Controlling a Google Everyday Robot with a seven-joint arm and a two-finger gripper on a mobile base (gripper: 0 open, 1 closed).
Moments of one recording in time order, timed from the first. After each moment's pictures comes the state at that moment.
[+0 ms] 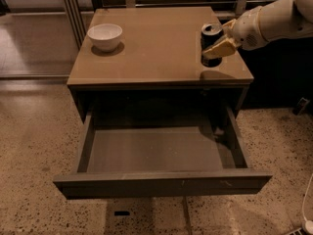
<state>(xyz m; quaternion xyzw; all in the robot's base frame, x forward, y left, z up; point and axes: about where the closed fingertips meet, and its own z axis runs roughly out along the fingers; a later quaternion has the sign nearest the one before) 0.692 -0.179 0.919 -0.52 0.72 0.11 0.44</state>
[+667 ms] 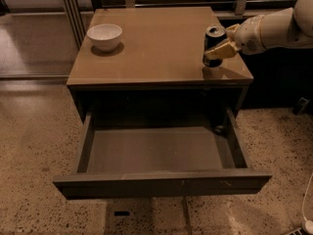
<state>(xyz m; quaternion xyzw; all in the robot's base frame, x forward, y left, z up) 0.720 -0.195 0.904 -0.48 0.72 0.12 0.48</state>
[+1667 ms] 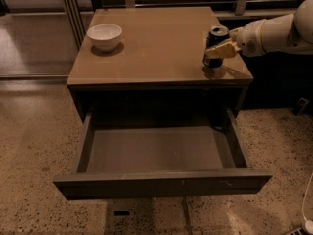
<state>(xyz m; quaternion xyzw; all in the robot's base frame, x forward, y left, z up) 0.731 -0.208 0.892 -0.41 0.76 0.15 0.49</state>
